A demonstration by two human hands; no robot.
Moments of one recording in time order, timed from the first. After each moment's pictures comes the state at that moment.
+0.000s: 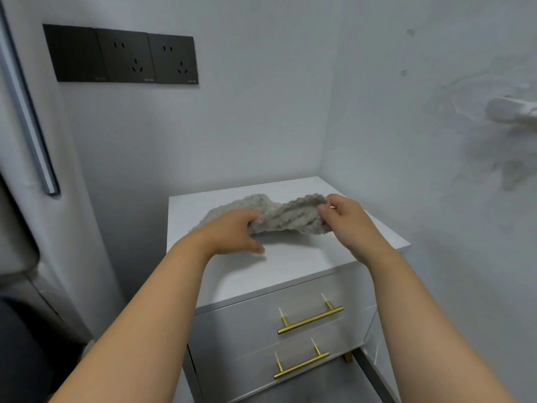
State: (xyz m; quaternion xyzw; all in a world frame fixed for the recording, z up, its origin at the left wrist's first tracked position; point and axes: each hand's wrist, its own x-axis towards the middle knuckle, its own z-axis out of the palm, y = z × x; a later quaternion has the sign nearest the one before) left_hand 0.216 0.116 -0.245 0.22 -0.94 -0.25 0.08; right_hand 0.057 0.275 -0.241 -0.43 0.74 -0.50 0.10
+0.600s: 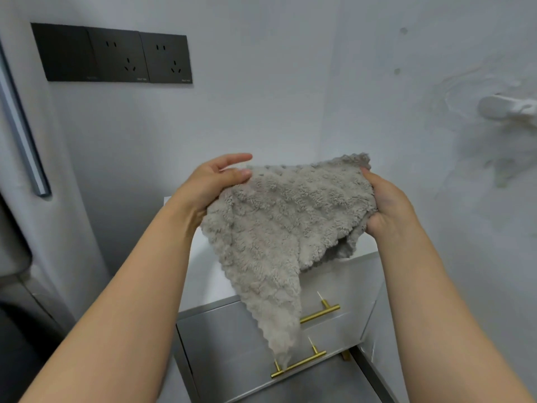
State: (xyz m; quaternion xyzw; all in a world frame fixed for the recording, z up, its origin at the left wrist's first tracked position) left_hand 0.220 0.110 -0.191 0.18 -0.66 -0.67 0.29; right_hand 0.036 0.283 -0.201 -0.09 0.45 -0.82 0.34
